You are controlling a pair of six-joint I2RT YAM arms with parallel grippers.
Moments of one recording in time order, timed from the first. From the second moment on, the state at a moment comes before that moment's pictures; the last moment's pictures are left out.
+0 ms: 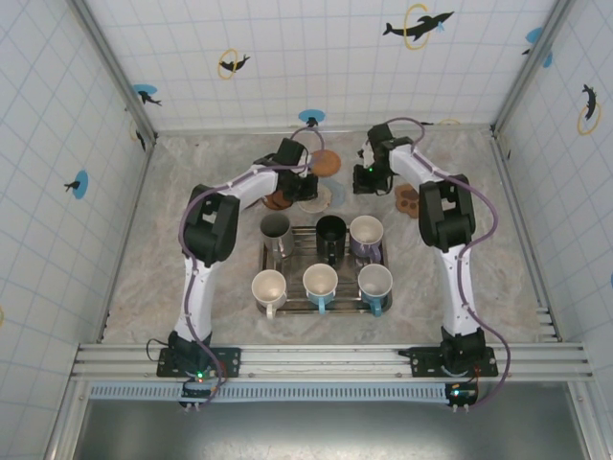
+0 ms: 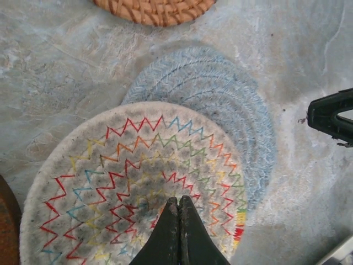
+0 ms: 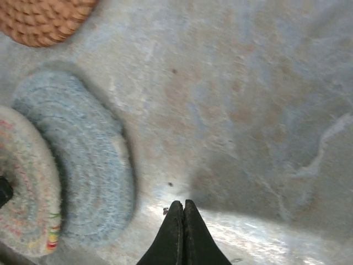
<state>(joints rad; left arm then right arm) -0.48 2.27 1.74 -0.50 0.36 -0.37 0.33 2.39 2.03 -0.86 -0.39 0.28</state>
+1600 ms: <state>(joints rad) -0.42 2.25 1.66 -0.49 0.38 -0.38 0.32 2.45 2.03 -0.82 -0.47 0.30</state>
